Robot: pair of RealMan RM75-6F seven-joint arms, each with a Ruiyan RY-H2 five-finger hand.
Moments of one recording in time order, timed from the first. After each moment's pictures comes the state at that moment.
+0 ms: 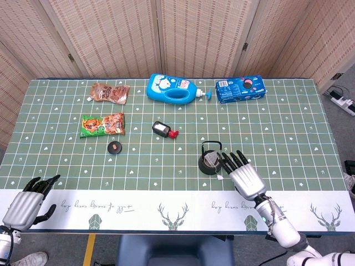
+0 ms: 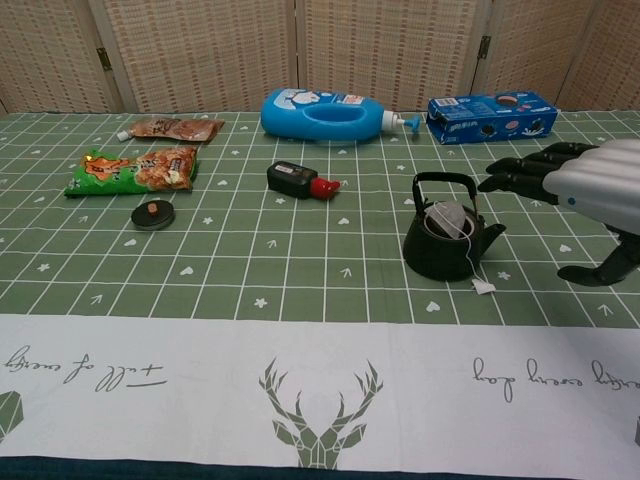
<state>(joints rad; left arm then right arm) -0.17 -1.06 0.06 -1.63 1.57 1.32 0.01 0.57 -1.26 -0.04 -1.87 -1.21 1.15 -0.78</state>
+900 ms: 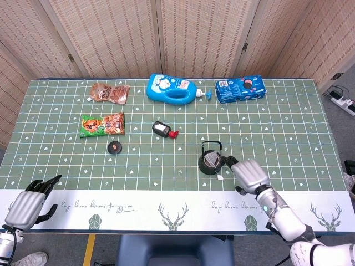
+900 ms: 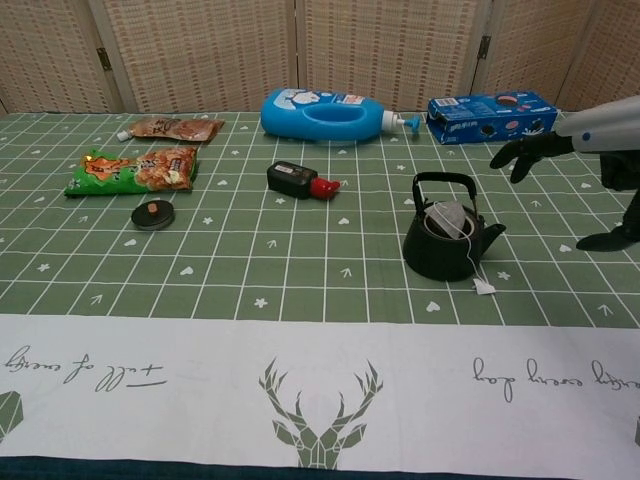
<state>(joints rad) -0.18 -1.07 0.06 -1.62 1.56 1.32 0.03 0.82 -0.98 0.06 -2.20 -0.58 0.97 -0.81</state>
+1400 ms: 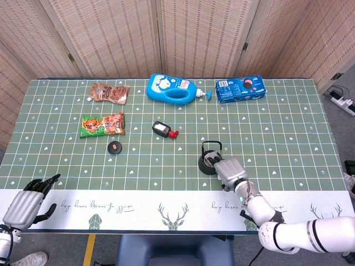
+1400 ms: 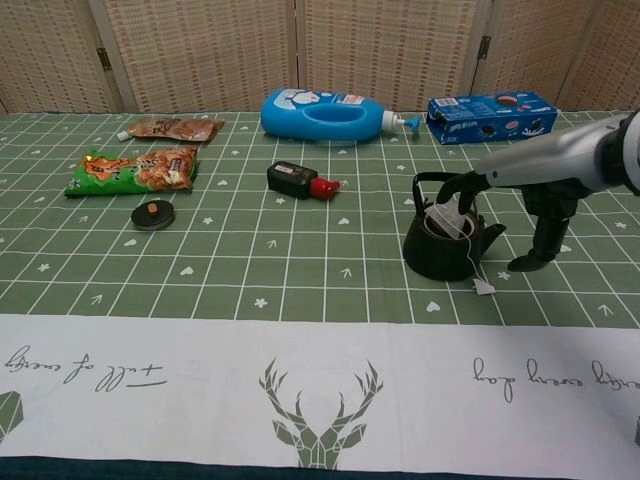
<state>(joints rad) -0.18 -1.06 0.06 -1.62 1.58 1.32 -0.02 1.07 -1.18 0.02 -2.06 -0.29 1.00 -0.91</state>
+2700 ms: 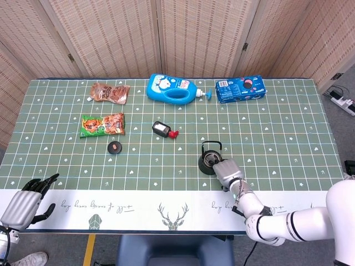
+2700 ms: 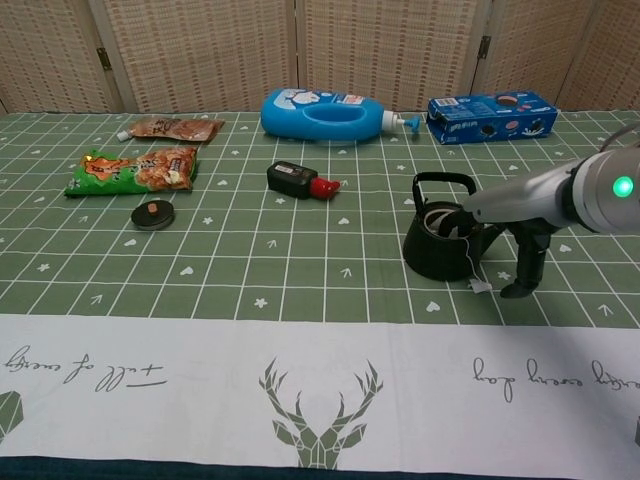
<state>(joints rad) -0.18 -1.05 0.06 -1.62 1.59 1.34 -0.04 1.17 -1.30 -0.06 -1.93 -0.18 0.98 -0.89</state>
